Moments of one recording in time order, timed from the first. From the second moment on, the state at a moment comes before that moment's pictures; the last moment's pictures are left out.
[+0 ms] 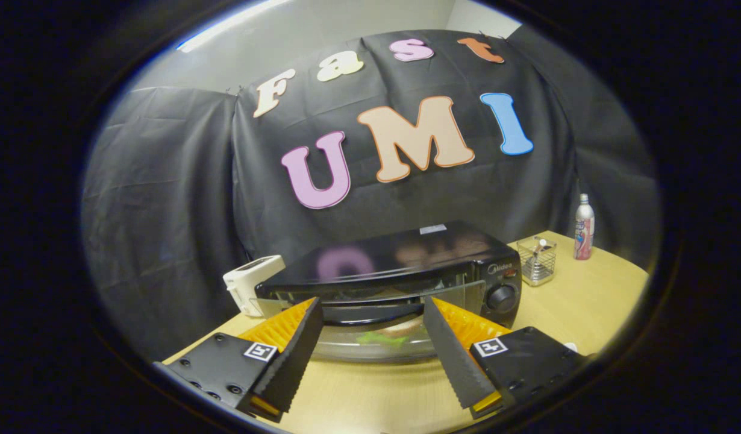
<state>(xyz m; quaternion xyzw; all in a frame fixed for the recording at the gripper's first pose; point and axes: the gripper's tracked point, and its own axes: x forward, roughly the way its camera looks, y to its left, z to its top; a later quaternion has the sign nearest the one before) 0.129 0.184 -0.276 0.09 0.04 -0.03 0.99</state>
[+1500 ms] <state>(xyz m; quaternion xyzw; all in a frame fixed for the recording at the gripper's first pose) 0.054 0.051 -0.094 0.00 -0.05 -0.09 0.99</state>
